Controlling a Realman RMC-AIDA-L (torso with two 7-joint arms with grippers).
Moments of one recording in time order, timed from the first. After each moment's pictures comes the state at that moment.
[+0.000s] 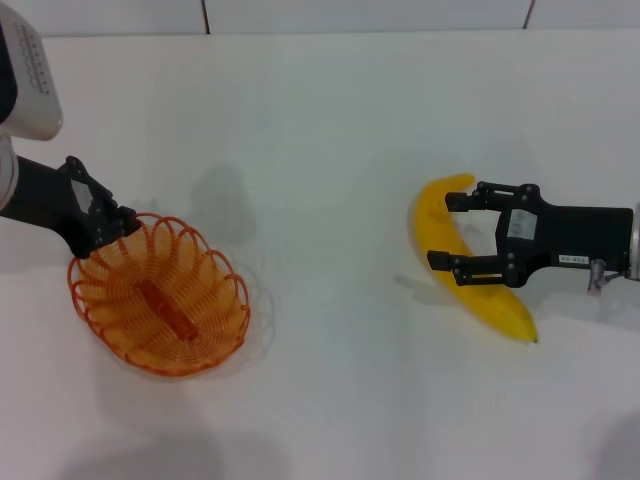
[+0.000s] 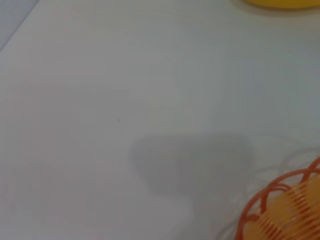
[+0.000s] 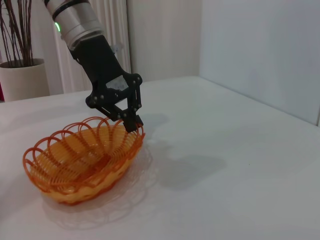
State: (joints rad) left arm -0.68 -2.04 1.00 0.97 2.55 1.35 -1.59; right arm 0.47 1.98 -0.80 -0.45 -1.90 -1.43 1.01
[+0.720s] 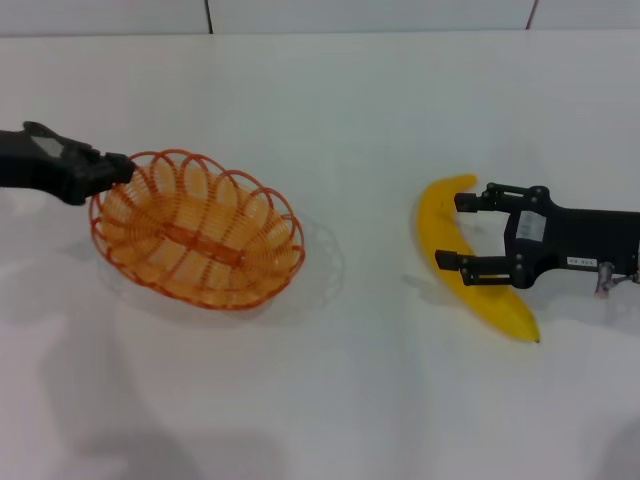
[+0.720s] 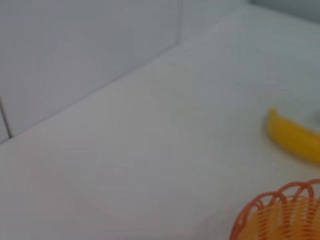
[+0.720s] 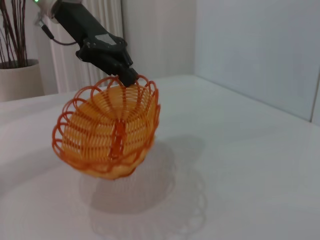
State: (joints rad) left arm -0.60 -2.04 0.79 1.06 2.30 1.50 -1.84; right arm 0.45 1.98 -0.79 -0.45 -1.89 -1.43 1.00
